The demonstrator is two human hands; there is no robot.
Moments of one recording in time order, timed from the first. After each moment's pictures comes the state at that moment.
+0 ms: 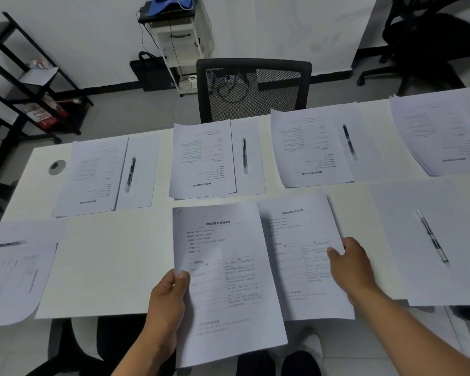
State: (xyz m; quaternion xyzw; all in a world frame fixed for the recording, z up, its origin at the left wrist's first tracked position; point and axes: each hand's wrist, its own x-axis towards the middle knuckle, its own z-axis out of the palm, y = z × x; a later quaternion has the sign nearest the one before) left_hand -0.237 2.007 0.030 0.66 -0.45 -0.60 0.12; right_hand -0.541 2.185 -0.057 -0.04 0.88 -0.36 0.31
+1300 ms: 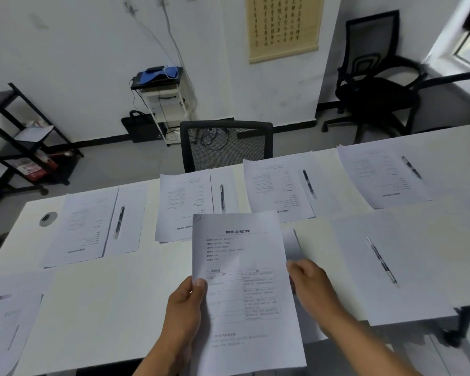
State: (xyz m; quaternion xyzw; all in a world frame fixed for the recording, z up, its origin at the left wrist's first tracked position) left_hand -0.312 2.034 0.086 0.57 -0.51 -0.63 0.13; right_hand -0.523 2.185 0.044 -0.11 0.81 -0.45 0.37
